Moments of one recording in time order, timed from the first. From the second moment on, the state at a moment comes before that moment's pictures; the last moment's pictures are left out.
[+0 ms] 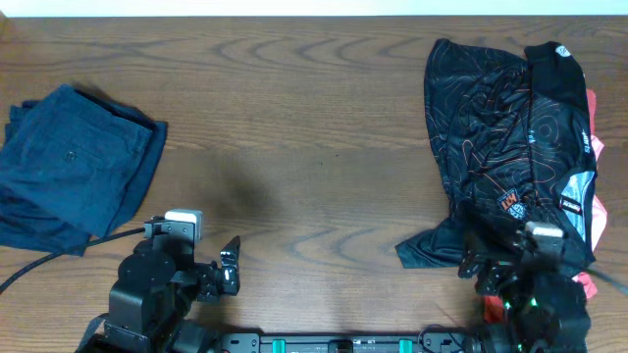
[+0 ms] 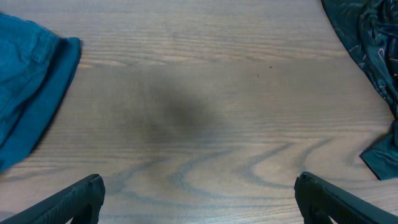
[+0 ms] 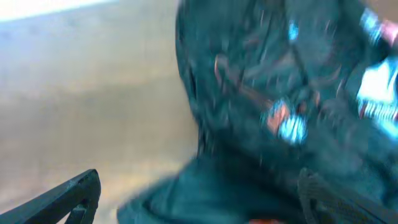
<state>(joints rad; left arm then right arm) -0.34 0.43 0.83 -1.08 -0.06 -0.22 0.12 0.14 0.51 -0.86 0.10 0.23</state>
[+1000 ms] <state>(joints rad) -0.34 0.43 0.83 -1.08 -0.06 -0.22 0.04 0.02 0.01 -0.07 0.05 0.06</state>
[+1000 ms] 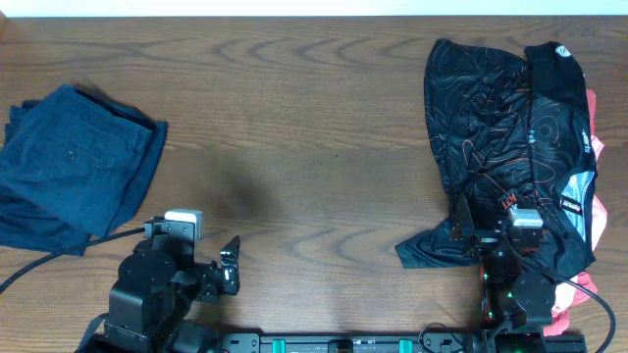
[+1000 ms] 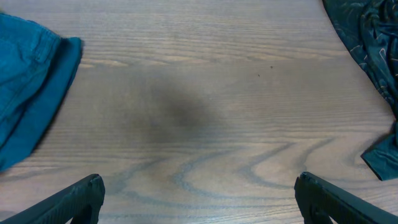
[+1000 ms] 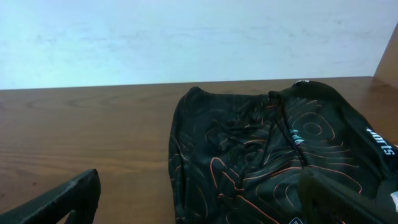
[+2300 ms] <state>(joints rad) -0.15 0.18 0.50 -1.09 -0.06 -0.24 0.04 0.02 0.01 -0.07 0.05 0.06</state>
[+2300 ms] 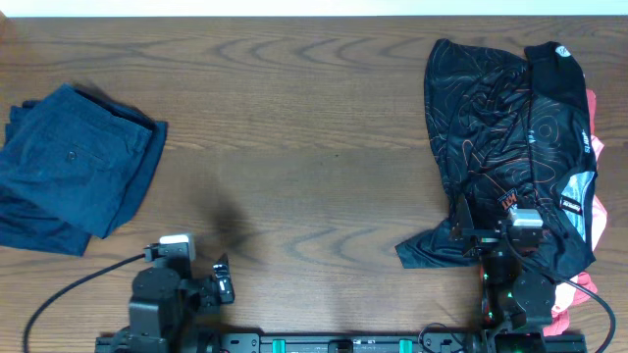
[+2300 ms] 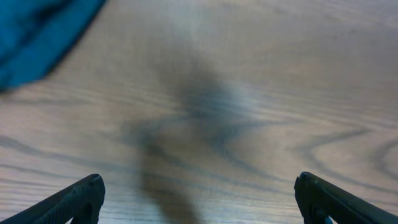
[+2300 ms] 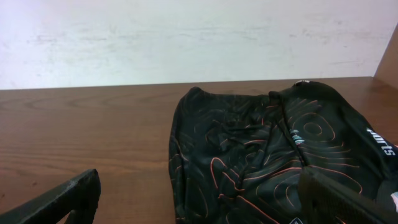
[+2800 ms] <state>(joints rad) -0.15 0.01 0.05 -0.17 -0.06 -0.17 0.04 0.02 0.01 -0.07 0.05 0.06</state>
